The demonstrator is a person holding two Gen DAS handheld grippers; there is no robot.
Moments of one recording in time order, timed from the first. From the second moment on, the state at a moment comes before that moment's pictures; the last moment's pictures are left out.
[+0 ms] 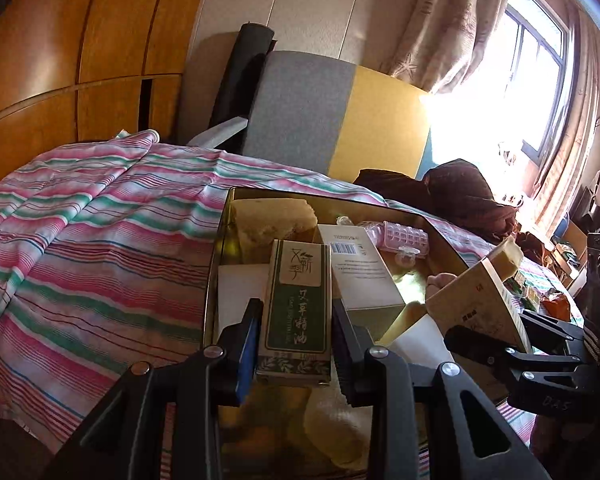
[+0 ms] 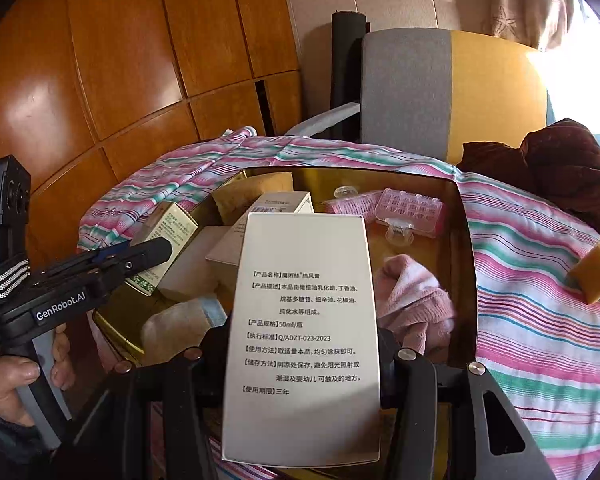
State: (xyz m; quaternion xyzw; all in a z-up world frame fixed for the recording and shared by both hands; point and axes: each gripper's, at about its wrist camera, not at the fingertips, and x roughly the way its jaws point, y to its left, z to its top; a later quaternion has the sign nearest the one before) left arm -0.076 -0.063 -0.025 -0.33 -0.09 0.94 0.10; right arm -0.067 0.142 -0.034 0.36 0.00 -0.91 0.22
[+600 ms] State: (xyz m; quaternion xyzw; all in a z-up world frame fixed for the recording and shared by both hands) left arm -0.066 -0.070 -0.022 -0.31 -0.12 0.94 0.10; right arm -0.042 0.170 -0.024 0.31 -0.03 -0.93 0.20
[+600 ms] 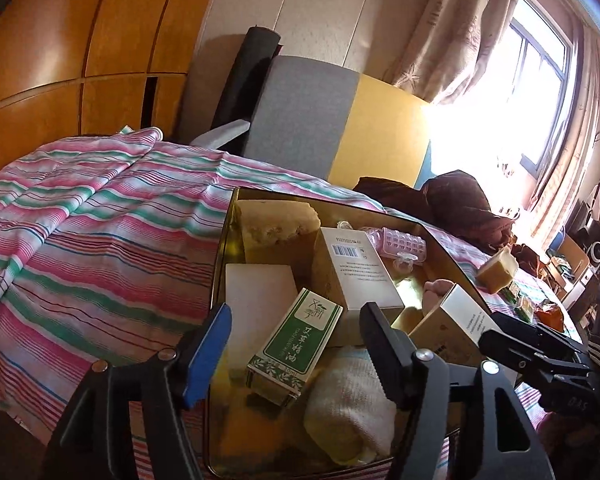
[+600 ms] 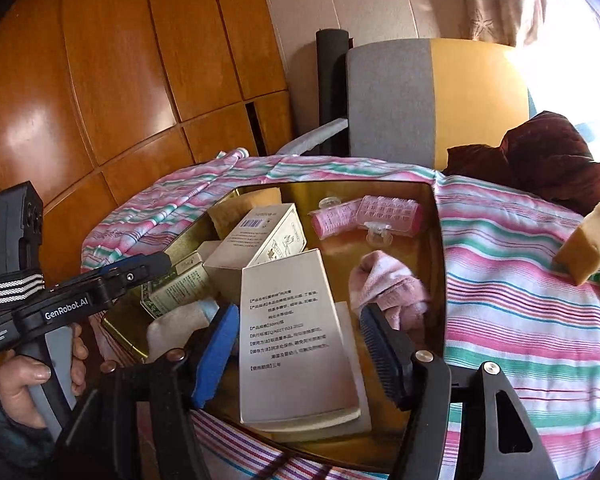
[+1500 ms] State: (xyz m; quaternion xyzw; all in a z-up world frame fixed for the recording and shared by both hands) left arm -0.011 0.061 -0.007 -0.31 -0.03 0.90 0.30; right arm 0.027 0.297 -0.047 0.28 -0.08 -0.95 0.07
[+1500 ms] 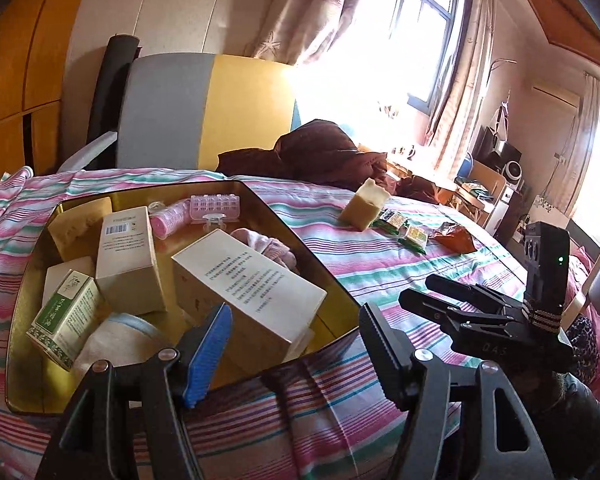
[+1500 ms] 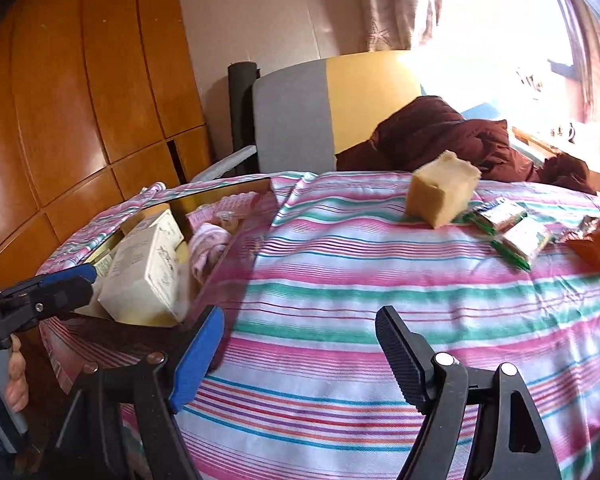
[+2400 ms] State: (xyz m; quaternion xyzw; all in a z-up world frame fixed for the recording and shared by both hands) left arm -0.043 0.259 -0.027 -0.39 0.09 0.84 0.37; right arm 0.067 0.455 -0.073 0.24 -0.20 -0.94 -0.13
